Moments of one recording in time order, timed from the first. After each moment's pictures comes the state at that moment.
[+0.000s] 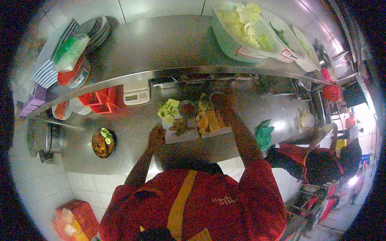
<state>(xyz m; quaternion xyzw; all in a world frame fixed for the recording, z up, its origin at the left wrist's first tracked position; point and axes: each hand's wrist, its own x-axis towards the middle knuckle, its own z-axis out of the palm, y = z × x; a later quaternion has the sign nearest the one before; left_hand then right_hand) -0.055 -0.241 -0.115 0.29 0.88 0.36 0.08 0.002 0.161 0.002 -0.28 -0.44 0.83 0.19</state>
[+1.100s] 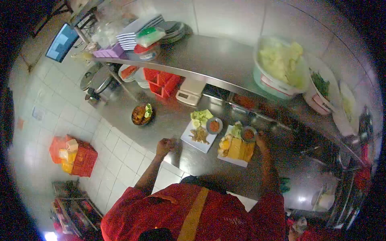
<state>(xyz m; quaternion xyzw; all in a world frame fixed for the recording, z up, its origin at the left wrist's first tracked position) 0.044 -0.321 -0.100 -0.14 0.82 0.55 -0.01 -0.033 0.306 -0.157 -0.23 -0.77 0.58 -0.13</state>
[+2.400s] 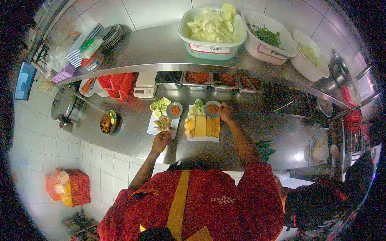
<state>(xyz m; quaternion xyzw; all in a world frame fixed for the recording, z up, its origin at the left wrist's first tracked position) 0.062 -0.161 -0.024 0.06 0.79 0.59 0.15 0.023 0.227 -0.028 -0.09 -0.91 0.40 0.10</state>
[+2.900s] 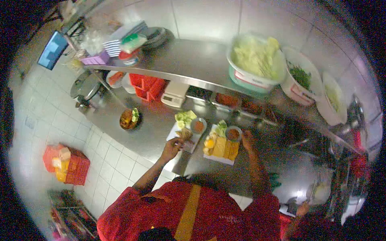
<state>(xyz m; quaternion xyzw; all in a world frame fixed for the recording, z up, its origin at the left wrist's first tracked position) 0.052 -0.180 0.027 0.08 0.82 0.56 0.05 0.027 0.248 -0.055 -0.11 -0.93 0.35 0.10</state>
